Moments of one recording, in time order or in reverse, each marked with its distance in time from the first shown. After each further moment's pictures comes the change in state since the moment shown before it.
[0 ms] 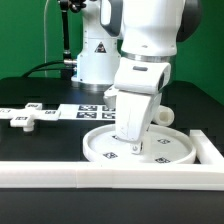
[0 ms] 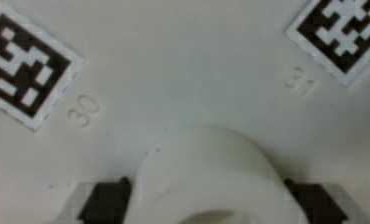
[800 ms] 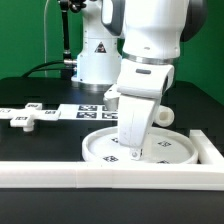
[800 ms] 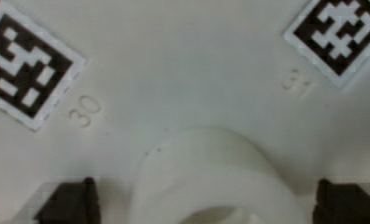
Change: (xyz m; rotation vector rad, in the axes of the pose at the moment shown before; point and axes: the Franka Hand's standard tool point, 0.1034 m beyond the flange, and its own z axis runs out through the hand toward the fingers) arm 0.002 0.010 -0.002 0.018 -0.015 -0.010
